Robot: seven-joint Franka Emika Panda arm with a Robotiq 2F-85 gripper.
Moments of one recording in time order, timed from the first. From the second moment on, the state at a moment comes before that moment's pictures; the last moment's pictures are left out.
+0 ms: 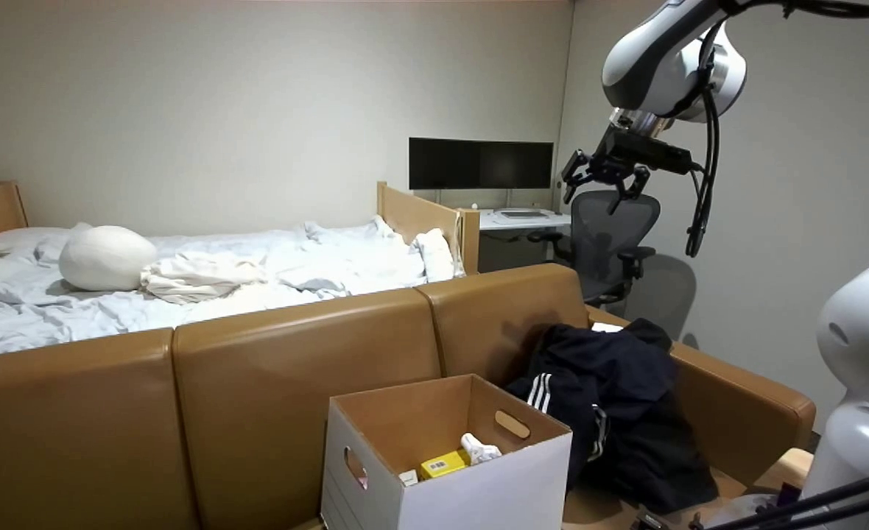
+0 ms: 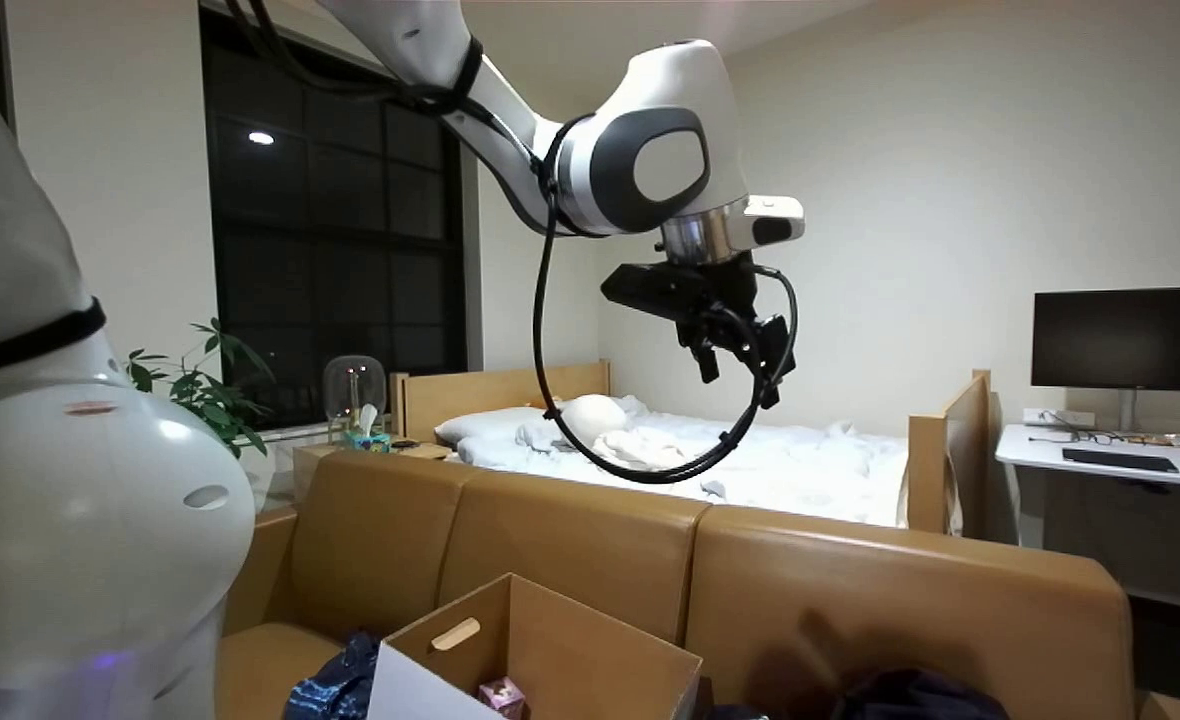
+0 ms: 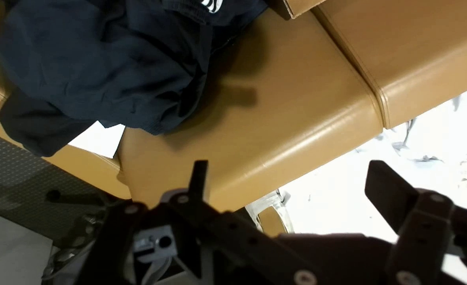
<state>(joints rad) -0.16 -0.37 -0.27 -2.45 0.09 2.55 0.13</state>
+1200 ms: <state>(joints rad) -0.26 0.29 -0.31 -2.03 0.38 2.39 0.13</state>
